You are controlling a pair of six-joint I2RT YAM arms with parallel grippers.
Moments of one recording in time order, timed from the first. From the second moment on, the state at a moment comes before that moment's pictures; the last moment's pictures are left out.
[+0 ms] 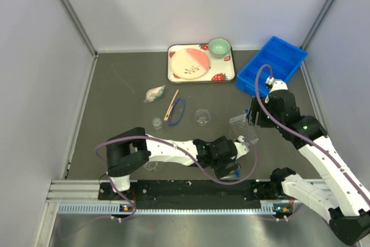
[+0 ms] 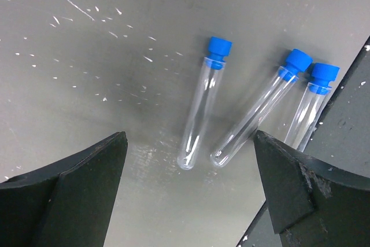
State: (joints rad) left arm -1.34 1.83 1.10 -0.24 -0.16 -0.11; right arm 0.46 0.84 0.96 -0.83 0.18 0.39
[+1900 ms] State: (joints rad) left arm -1.31 1.80 1.16 -0.33 -0.21 -0.08; right arm 0.46 0.85 0.95 -0.81 0.15 0.39
